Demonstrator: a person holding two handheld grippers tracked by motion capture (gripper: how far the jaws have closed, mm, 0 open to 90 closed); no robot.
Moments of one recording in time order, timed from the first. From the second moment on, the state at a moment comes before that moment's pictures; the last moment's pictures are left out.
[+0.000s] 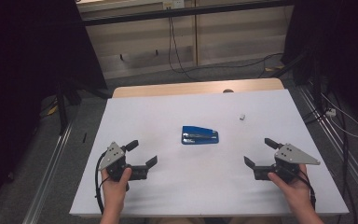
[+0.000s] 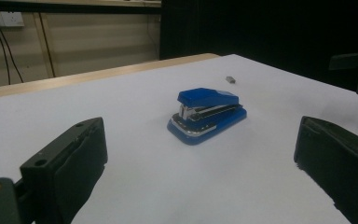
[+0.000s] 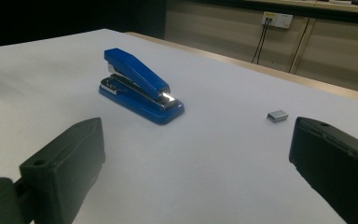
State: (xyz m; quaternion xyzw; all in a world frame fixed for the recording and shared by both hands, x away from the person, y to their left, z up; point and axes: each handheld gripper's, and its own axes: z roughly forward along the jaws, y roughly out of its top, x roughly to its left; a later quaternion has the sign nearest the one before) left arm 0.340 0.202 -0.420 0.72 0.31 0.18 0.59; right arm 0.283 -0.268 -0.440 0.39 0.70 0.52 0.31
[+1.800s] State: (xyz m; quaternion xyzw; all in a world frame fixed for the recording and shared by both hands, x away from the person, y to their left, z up) left arm 0.414 0.140 -0.423 0.76 0.32 0.16 0.54; right arm 0.381 -0.174 -0.424 0.37 0.75 0.48 0.27
